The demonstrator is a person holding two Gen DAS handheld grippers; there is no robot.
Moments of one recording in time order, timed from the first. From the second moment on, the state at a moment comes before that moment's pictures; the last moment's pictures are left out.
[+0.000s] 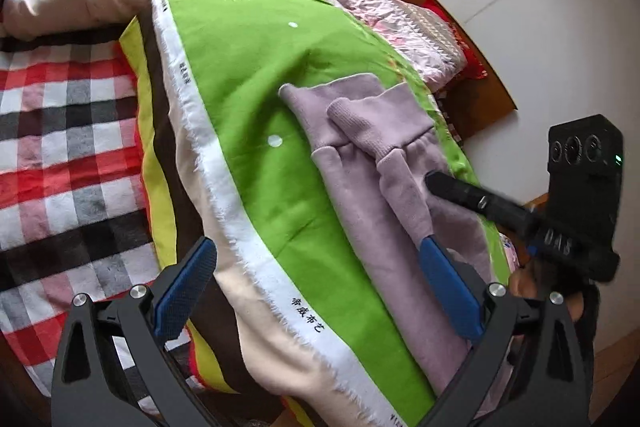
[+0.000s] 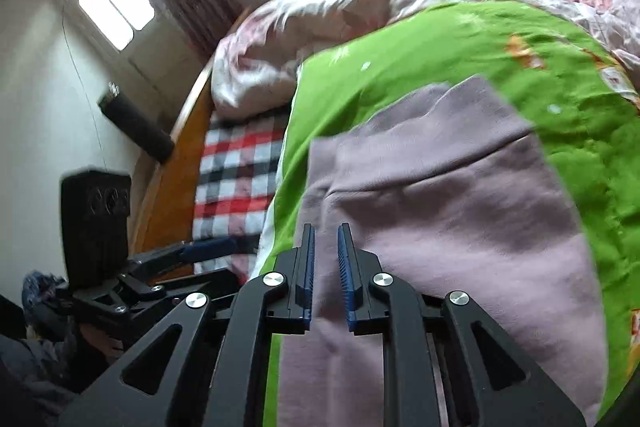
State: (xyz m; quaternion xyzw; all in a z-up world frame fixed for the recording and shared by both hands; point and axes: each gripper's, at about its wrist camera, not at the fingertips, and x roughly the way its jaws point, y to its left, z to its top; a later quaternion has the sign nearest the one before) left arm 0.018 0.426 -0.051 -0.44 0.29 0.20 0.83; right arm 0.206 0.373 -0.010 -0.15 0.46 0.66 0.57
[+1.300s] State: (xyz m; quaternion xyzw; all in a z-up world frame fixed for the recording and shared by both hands) left arm 0.087 0.420 -0.017 -0.35 0.28 0.25 0.86; right arm 0.300 0.372 -0.032 -0.22 0.40 0.64 0.62
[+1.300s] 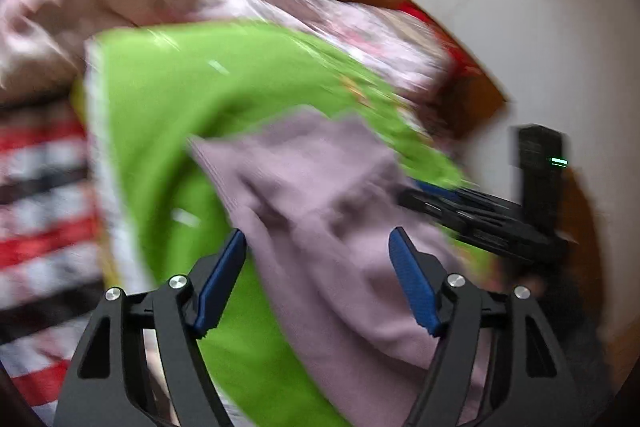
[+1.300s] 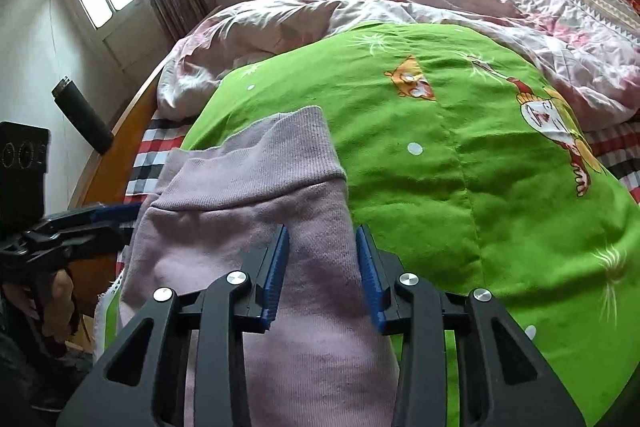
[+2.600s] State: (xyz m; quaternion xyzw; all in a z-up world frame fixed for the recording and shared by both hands) left arm 0.068 0.465 -0.035 -0.36 0.27 0.25 0.86; right arm 0.268 0.389 -0.021 -0.22 0.37 0.61 0.67
